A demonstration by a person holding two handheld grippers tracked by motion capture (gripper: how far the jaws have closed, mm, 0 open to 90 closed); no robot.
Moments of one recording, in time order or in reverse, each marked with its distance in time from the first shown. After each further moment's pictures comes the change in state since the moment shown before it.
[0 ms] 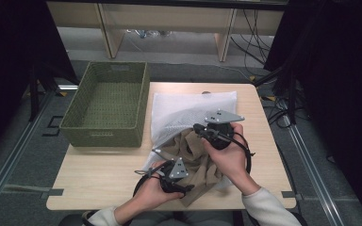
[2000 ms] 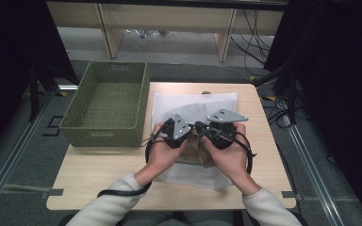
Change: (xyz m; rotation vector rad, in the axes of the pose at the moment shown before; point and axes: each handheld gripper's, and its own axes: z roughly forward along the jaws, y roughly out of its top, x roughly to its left) left arm 0.074 0.076 -0.015 -0.278 0.394 -0.037; right arm -0.001 0.003 -0.006 -0.045 -0.031 0.006
